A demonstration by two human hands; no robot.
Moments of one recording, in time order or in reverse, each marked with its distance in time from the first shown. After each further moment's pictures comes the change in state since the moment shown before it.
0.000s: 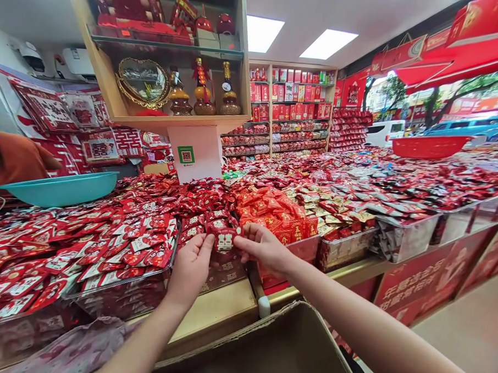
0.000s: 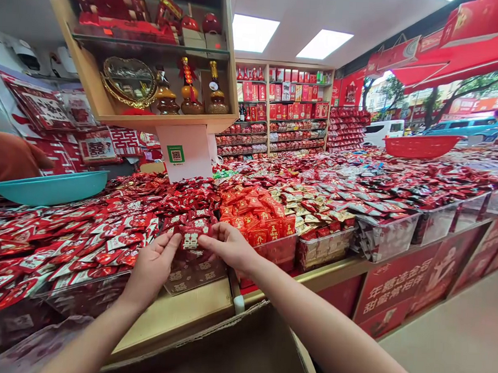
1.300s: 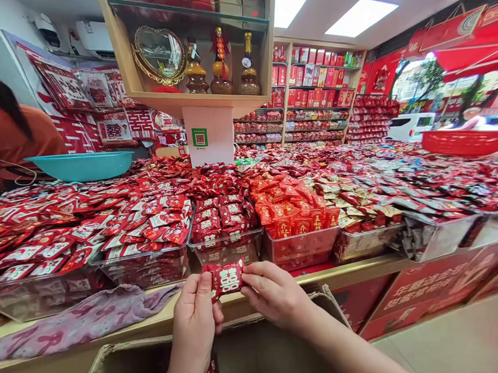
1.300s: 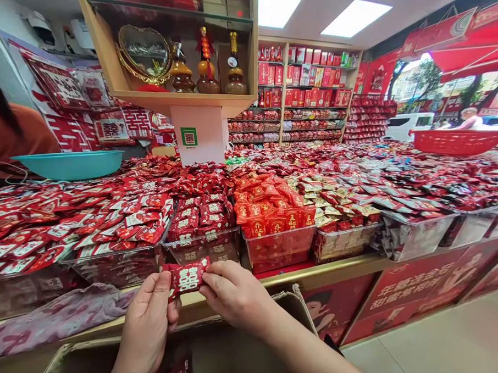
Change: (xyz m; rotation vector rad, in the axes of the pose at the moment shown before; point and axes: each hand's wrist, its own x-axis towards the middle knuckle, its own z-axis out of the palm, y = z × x) left_hand -0.089 -0.046 -0.004 -0.174 0.390 -0.225; right_hand -0.064 0.058 0.017 -1.082 -0.004 -0.982
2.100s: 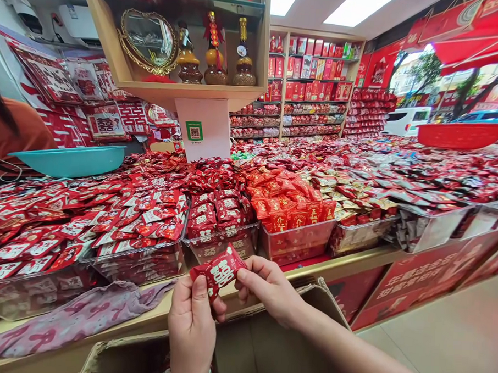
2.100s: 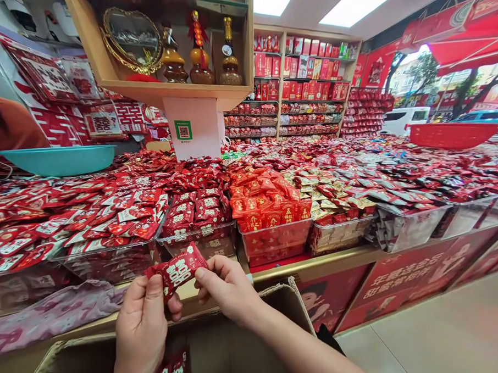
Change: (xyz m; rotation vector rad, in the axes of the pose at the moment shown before) left_hand -0.010 -0.006 0.002 0.050 0.031 0.204; right_hand 0.012 -0.015 0.008 1.042 -0.083 1.069
